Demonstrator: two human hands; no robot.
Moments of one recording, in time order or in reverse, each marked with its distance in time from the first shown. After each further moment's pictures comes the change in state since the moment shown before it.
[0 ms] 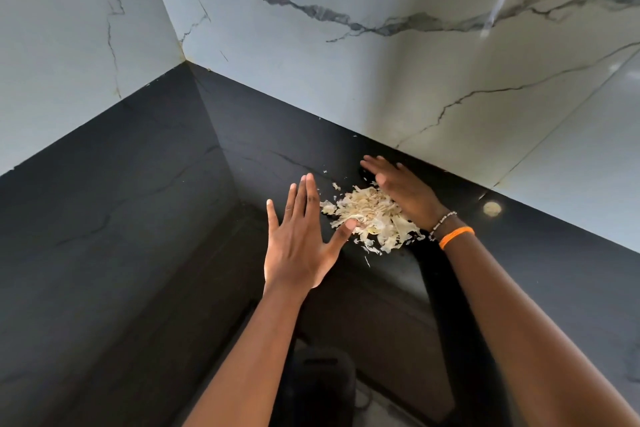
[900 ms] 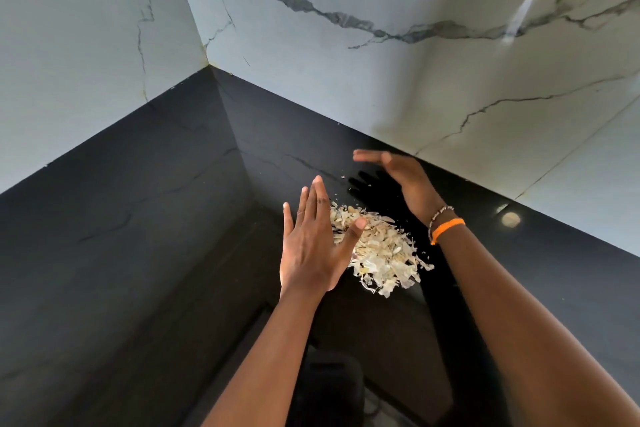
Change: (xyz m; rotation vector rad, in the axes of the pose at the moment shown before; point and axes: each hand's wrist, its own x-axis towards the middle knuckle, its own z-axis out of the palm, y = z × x) left_hand -0.001 0.000 -0.002 -0.126 0.062 -0.043; right_hand 0.031 -0.030 0.002 0.673 0.150 -0.076
